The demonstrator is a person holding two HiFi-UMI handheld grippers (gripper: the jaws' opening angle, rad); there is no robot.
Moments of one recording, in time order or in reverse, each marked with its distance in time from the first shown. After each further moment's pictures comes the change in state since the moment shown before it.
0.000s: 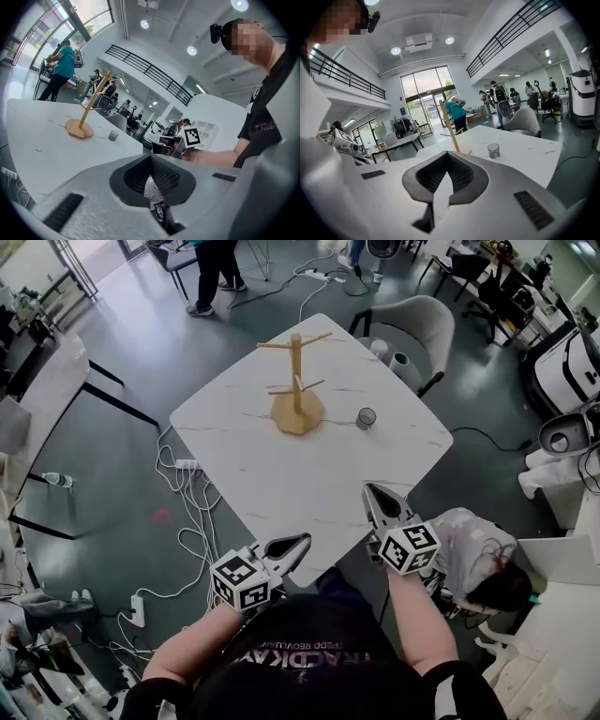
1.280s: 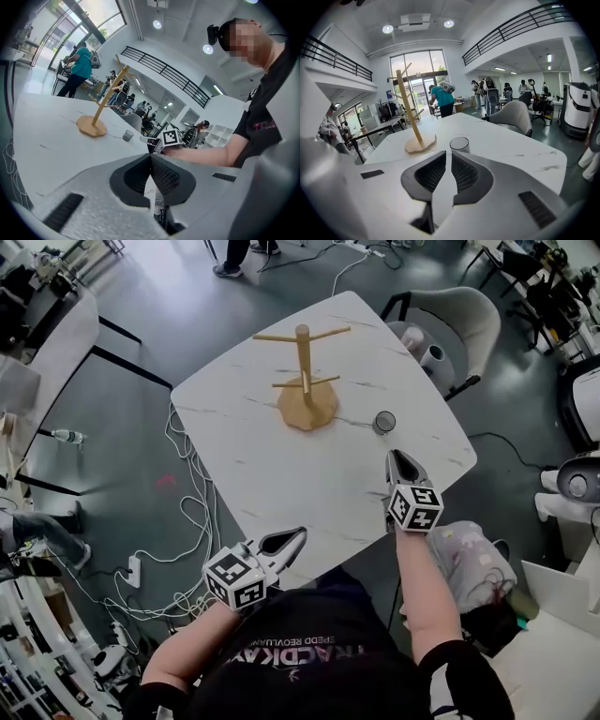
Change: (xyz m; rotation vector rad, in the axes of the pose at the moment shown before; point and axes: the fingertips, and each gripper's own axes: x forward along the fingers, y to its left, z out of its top) left arm 0.046 0.049 0.009 -0.096 -0.010 0.186; right arm 0.111 -0.162 -0.027 -0.055 0.168 -0.158
